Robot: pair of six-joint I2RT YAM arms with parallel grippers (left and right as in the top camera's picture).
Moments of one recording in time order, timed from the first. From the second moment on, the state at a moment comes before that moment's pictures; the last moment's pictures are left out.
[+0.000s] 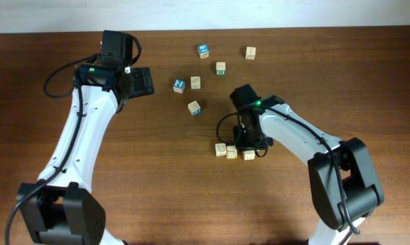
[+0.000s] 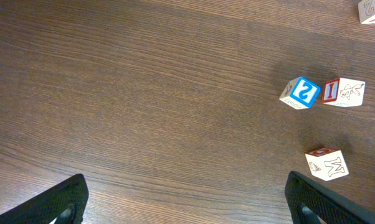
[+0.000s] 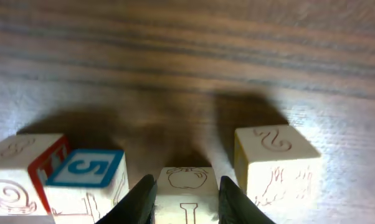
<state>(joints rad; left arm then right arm) -0.13 1.75 1.60 -0.93 -0.20 -0.29 0.43 1.90 1.27 -0.89 0.00 0.38</state>
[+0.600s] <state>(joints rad) -0.13 1.75 1.60 -0.93 -0.20 -0.29 0.43 1.90 1.28 -0.86 0.05 0.35</state>
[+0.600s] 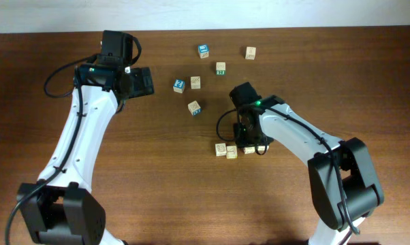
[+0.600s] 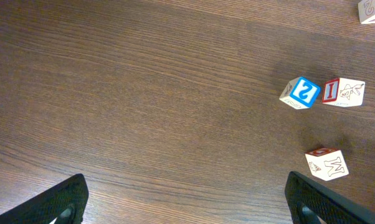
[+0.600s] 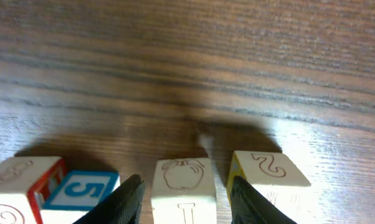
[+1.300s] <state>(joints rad) -0.13 1.75 1.60 -0.93 -0.20 -0.29 0.53 2.00 1.46 -1.13 -0.17 0.50</state>
